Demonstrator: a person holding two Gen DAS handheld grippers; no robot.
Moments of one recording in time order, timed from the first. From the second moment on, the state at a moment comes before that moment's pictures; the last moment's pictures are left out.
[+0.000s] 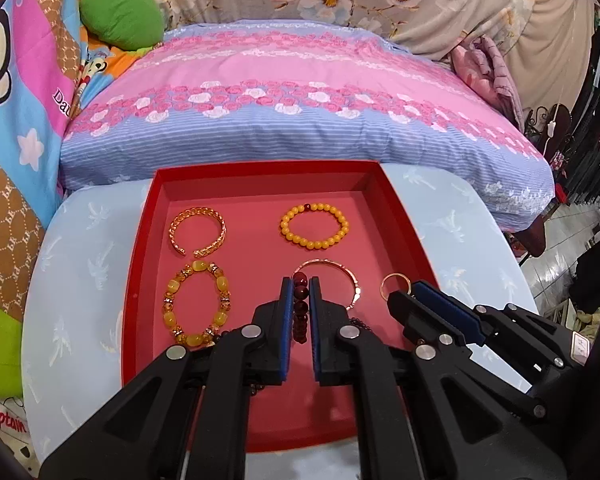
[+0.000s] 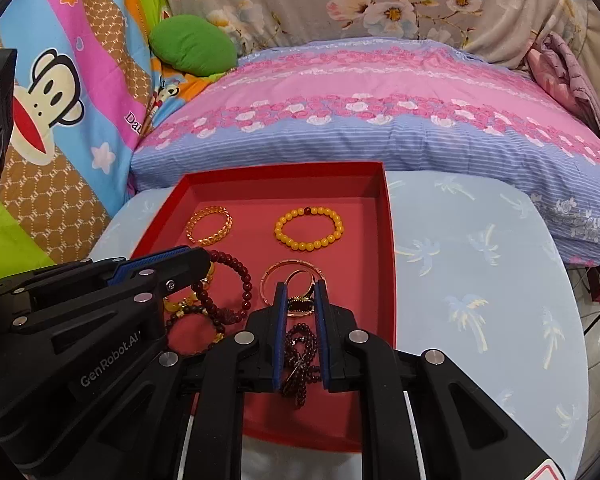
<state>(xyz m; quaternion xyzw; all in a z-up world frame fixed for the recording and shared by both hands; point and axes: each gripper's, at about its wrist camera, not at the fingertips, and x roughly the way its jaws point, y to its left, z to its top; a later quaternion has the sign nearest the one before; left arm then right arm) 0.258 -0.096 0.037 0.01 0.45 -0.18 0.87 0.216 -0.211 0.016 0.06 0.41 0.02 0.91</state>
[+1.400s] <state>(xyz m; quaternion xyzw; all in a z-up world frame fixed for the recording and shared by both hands) 0.248 -0.081 0.032 0.01 0.44 -0.15 0.89 0.206 -0.205 0.022 0.06 0.41 0.01 0.91</state>
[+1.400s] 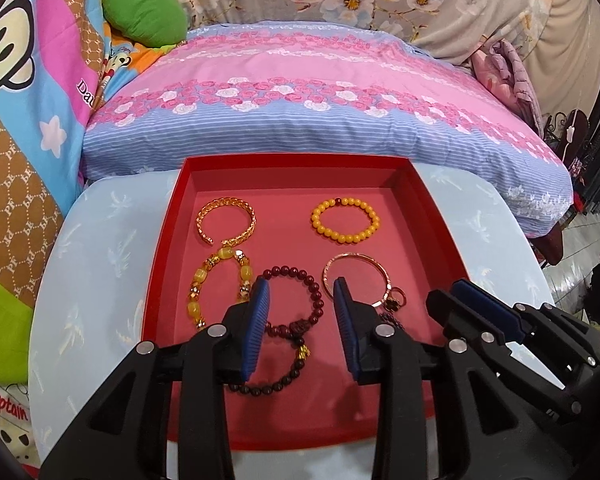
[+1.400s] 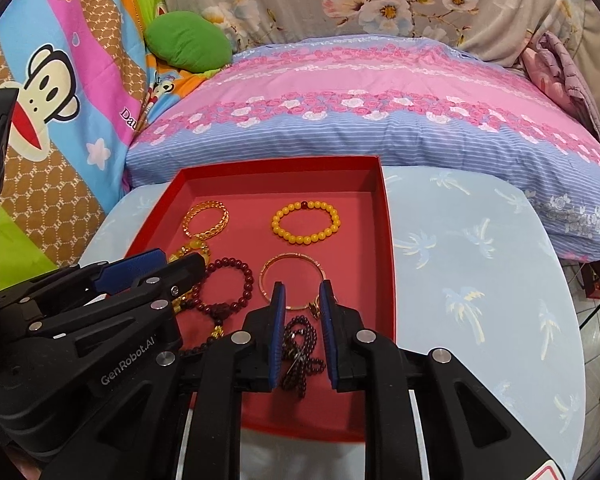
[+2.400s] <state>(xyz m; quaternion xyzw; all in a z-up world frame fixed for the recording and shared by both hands) 0.110 -0.060 0.028 0.02 0.45 -0.15 0.88 0.065 -0.192 0.015 0.07 0.43 0.01 0.90</state>
